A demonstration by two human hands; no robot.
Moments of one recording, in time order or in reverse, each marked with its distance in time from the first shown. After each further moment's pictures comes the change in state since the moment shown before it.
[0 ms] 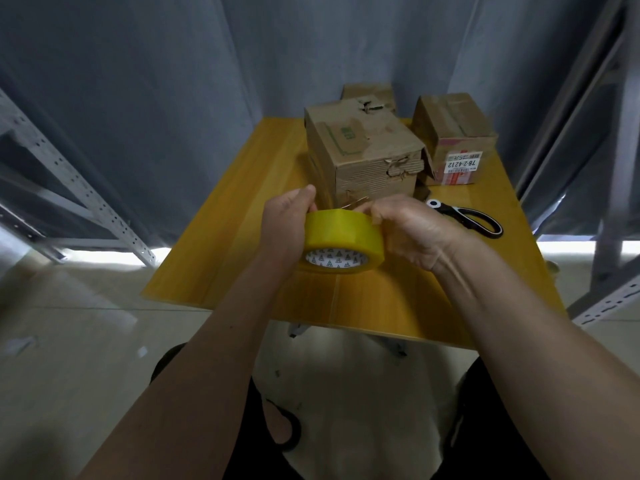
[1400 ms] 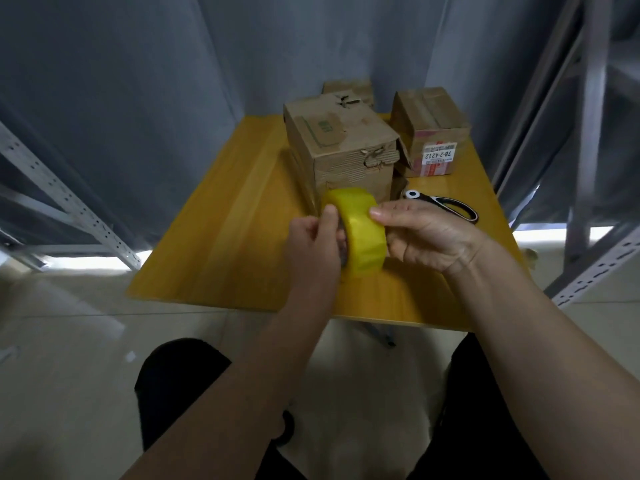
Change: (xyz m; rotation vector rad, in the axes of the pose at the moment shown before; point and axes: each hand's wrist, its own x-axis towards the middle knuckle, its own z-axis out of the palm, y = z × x) left_hand -0.070 0.016 0.047 -0.080 0.081 -0.291; right_hand -0.033 0.012 -0.032 0.299 -0.176 0.061
